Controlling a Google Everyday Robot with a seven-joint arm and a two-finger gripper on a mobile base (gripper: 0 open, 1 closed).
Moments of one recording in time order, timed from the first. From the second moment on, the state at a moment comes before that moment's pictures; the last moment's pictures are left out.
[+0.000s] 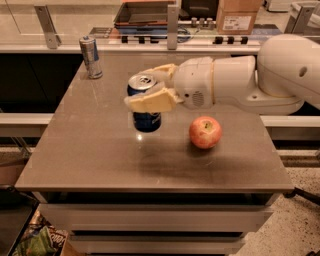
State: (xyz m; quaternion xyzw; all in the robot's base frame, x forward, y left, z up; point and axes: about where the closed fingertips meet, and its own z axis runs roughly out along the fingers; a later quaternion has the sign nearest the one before) arm 0.506 0.037 0.965 -0.51 0.61 0.34 0.51
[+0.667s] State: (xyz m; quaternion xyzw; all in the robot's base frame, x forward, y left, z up) arm 0.583 0.005 0.998 -0.48 0.62 0.28 0.55
